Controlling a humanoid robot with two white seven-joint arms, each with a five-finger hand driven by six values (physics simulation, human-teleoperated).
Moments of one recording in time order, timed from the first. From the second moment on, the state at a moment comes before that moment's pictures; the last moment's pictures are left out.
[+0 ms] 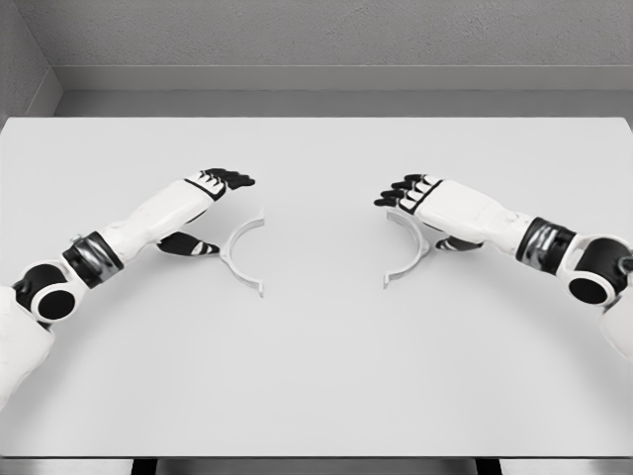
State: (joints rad) left arm -0.39 0.52 -0.46 -1.25 -0.49 -0.61 -0.10; right arm -0.46 -0.60 0.50 -1.37 0.73 -0.60 0.21
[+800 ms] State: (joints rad) left arm -0.38 0.43 -0.47 -1.26 -0.51 -0.61 -0.10; right arm -0.49 -0.56 0.53 -1.30 0.73 -0.60 0.21
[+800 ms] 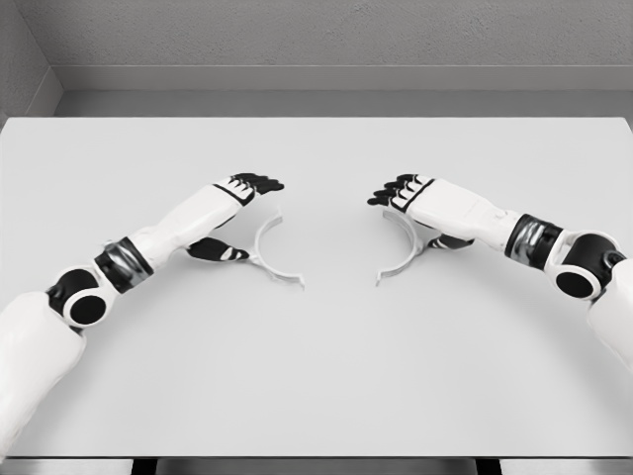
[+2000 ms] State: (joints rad) left arm -0.45 0.35 -0.46 -1.16 -0.52 -0.61 -0.10; right arm -0.53 -0.51 0.60 -1.30 0.73 -0.59 0.21
